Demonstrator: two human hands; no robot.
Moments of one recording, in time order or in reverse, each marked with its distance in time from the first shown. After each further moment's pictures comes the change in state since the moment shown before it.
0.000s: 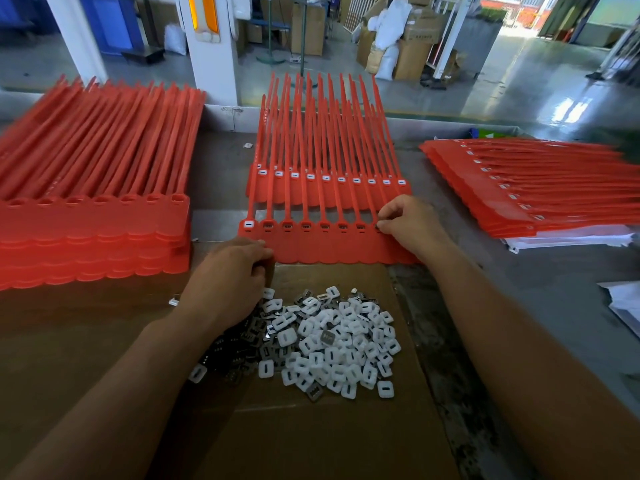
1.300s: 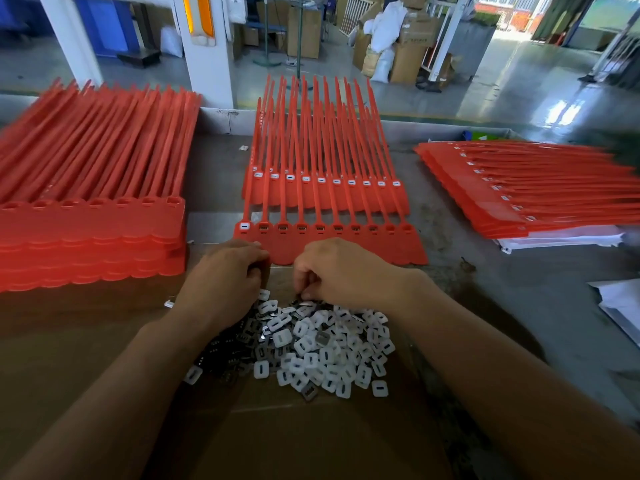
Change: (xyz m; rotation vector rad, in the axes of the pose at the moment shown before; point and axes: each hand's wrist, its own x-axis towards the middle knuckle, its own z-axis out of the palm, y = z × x) left_hand 0.001 -0.002 0.001 0.010 0.007 0.020; right_hand -0.072 -0.077 0.015 -0.349 -0.605 -0.586
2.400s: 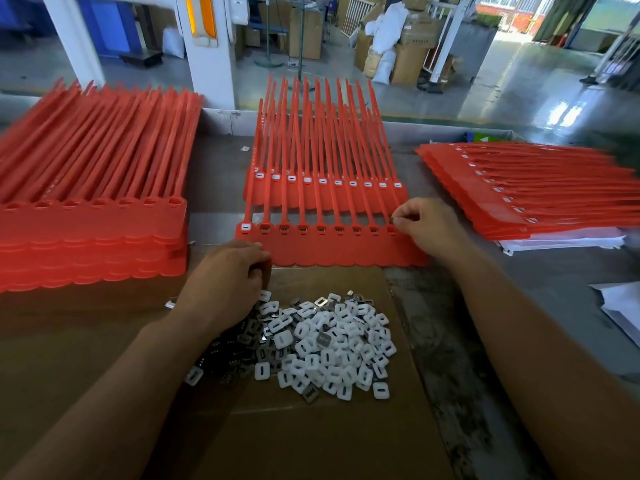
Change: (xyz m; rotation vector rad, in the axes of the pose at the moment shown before) left_hand 0.000 0.001 -0.001 -0.009 0.003 -0.011; right_hand -0.015 0.113 -0.018 0.251 0.571 0.536
